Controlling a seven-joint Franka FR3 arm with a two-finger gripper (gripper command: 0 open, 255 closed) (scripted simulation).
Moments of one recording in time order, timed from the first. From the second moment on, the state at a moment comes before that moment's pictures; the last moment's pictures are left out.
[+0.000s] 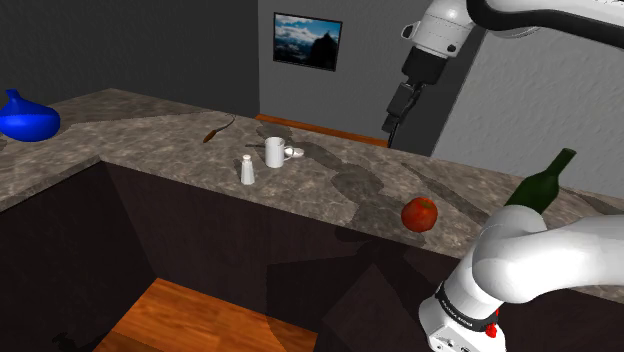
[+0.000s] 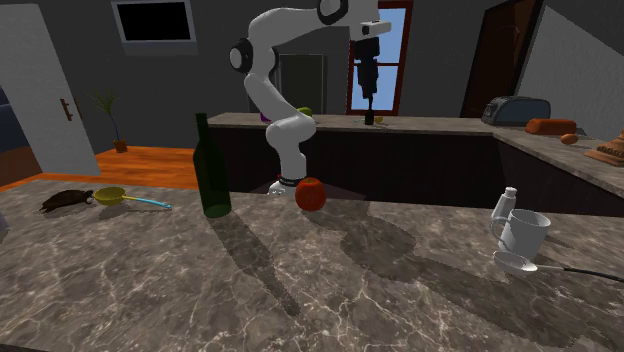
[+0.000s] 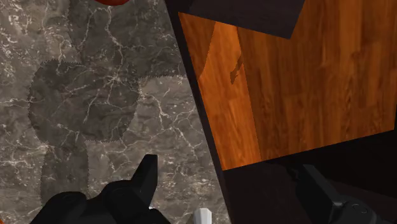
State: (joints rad) arm 0.02 -0.83 -0.02 -2.28 0.10 1.59 -0.17
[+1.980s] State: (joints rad) arm -0.51 -1.04 -0.23 -2.92 -0.13 1.93 0.17
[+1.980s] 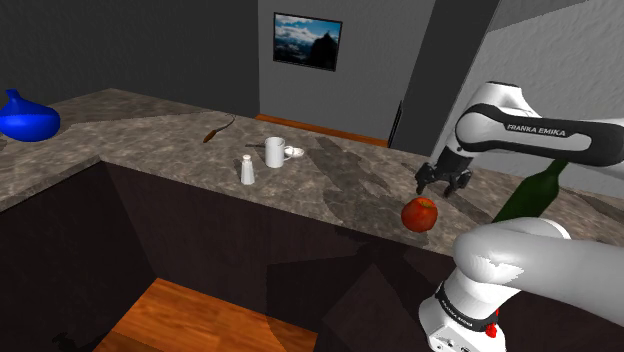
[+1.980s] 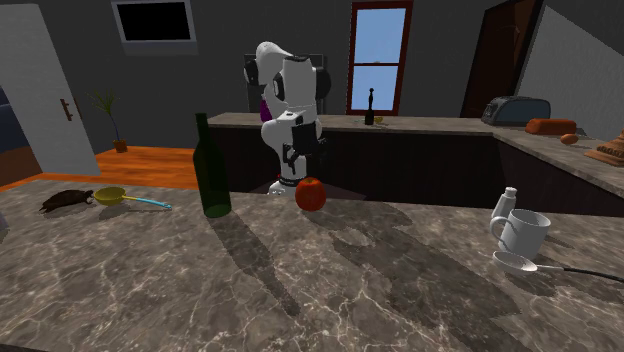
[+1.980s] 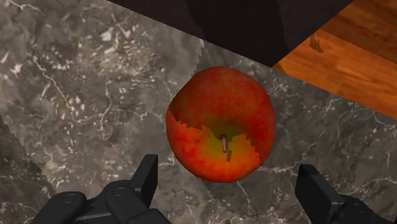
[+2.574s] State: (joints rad) arm -0.51 -1.02 -0.24 -2.97 -0.13 1.99 0.17
